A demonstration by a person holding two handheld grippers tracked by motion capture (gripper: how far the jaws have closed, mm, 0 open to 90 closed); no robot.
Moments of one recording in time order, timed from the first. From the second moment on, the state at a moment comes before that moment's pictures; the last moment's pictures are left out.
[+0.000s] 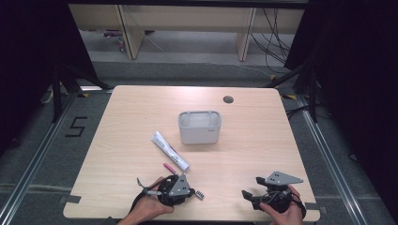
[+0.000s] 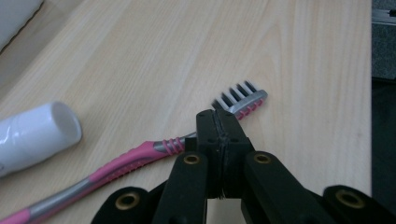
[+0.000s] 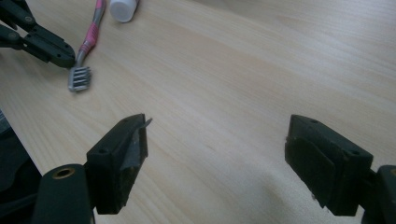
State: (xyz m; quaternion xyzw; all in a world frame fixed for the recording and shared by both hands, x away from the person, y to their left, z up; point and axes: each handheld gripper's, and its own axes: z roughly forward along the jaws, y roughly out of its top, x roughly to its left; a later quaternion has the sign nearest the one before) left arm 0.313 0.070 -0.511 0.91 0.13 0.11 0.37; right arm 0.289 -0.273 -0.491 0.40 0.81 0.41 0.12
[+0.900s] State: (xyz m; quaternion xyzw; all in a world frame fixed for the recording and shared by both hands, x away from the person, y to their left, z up) left arm 0.340 0.072 -0.488 0.91 0.14 0.11 0.37; right arm 0.287 -0.271 -0.490 0.41 0.81 0.41 0.11
